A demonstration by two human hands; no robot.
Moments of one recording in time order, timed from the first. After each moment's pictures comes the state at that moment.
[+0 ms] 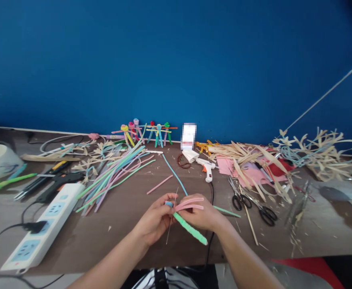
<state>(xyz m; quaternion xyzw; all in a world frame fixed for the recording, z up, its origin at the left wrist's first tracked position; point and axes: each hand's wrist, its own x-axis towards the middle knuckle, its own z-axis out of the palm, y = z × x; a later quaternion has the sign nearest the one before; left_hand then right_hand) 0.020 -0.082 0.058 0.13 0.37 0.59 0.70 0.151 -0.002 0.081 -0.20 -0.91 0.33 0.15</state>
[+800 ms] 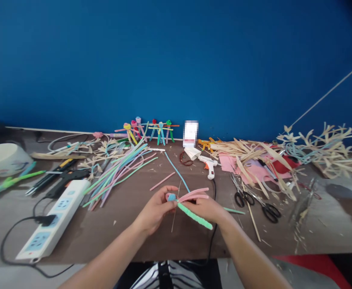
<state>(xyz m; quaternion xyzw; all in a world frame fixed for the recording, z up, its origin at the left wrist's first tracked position) 0.012 -0.083 0.065 0.25 0.47 0.56 0.63 0.157 0.000 0.088 -0.33 -0.83 0.45 0.07</state>
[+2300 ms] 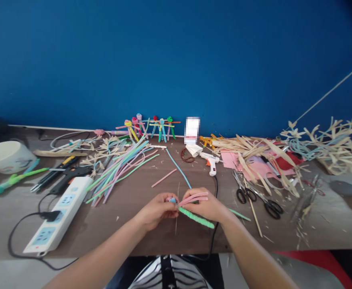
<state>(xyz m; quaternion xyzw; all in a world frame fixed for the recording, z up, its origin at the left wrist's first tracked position) 0.006 -0.084 0.053 0.22 0.46 0.48 0.71 0.159 0.001 0.073 -0.26 -0.82 0.49 0.12</state>
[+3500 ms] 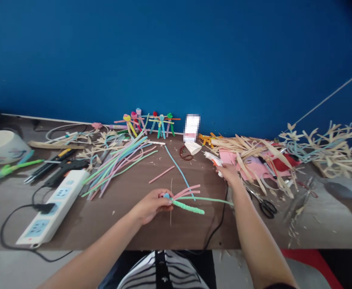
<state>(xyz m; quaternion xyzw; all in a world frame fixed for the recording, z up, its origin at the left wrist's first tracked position) -0.001 -0.085 0.044 0.24 0.48 0.49 0.69 0.214 0.126 0.034 -0.64 -0.67 0.32 0.22</state>
